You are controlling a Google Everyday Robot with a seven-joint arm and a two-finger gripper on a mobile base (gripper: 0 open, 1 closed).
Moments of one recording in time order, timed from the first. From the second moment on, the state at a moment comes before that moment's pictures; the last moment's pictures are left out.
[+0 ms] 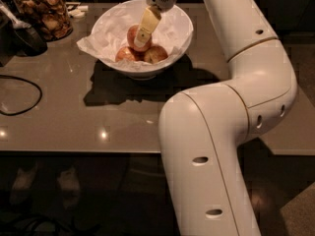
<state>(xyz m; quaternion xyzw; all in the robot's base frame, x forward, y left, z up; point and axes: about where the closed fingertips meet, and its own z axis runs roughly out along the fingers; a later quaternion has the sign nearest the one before) 0.734 0.025 0.946 -0.62 0.74 0.12 0.23</state>
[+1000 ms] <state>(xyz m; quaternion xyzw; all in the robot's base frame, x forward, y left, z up) 0.736 0.022 0.919 -0.61 0.75 0.13 0.21</state>
